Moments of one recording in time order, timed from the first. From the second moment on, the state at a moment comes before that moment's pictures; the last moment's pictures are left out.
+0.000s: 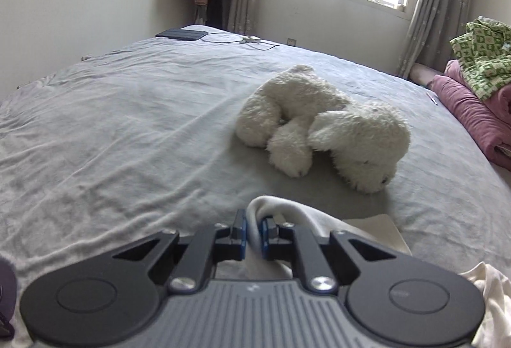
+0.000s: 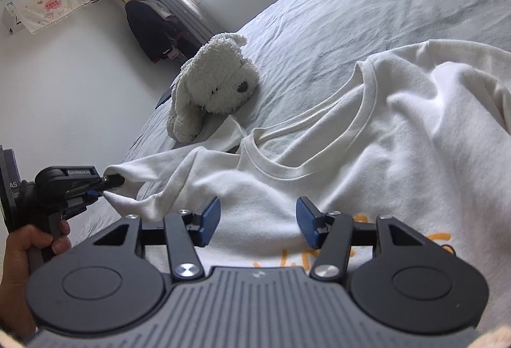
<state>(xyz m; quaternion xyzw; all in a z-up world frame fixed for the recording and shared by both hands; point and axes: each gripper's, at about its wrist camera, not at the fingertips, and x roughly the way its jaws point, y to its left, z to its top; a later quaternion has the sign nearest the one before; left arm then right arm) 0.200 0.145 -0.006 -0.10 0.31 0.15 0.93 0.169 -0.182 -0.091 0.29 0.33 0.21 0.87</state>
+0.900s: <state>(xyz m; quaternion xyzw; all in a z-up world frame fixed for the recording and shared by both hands) 0.149 0.059 -0.009 -0.03 0.42 -0.14 0.90 0.168 -0.180 -0.090 0.30 0.34 0.21 0.87</state>
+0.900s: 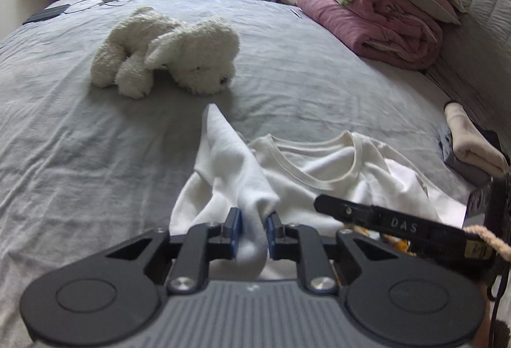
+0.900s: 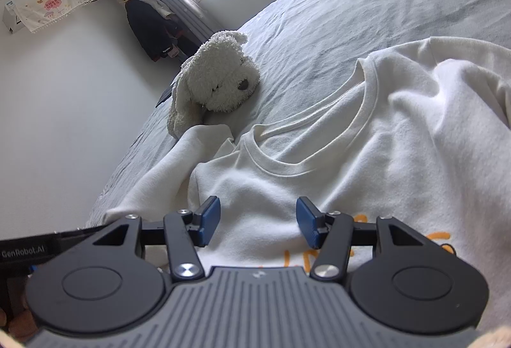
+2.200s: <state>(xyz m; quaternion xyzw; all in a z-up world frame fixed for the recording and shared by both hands) 0.321 0.052 -0.031 -0.01 0.50 0.00 0.86 0.169 -0.182 -0.094 0.31 0.33 0.21 0.86</state>
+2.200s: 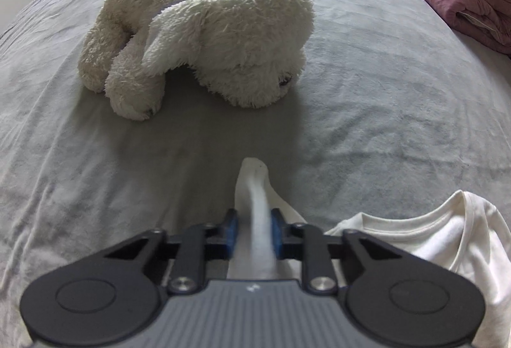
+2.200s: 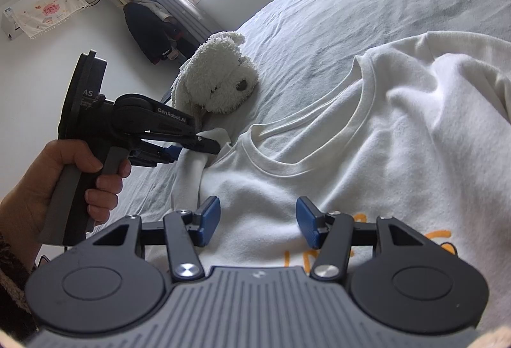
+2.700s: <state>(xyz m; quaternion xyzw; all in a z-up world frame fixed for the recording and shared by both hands) 0.257 0.159 0.046 -0.03 0.28 0.16 0.95 0.168 -0.179 -0.094 0.30 0.33 0.21 0.87</state>
